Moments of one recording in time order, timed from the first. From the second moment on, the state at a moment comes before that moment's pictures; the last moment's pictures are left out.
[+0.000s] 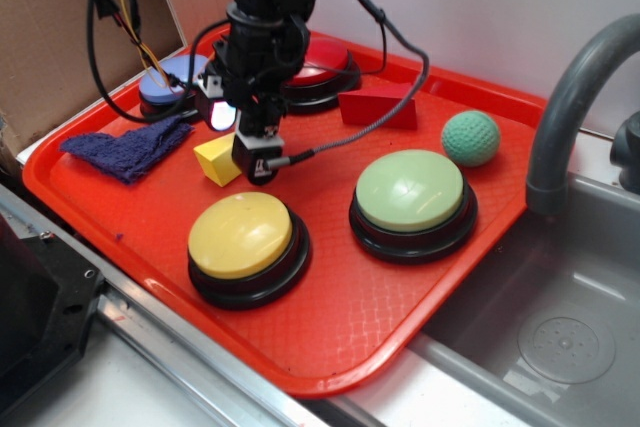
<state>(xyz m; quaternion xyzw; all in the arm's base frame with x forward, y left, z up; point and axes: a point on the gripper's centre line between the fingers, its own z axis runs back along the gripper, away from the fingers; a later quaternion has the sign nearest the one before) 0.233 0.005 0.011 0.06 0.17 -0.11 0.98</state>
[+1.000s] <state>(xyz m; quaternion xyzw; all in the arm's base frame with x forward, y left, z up) 0.203 0.058 0.123 0.02 0.04 0.05 1.00</state>
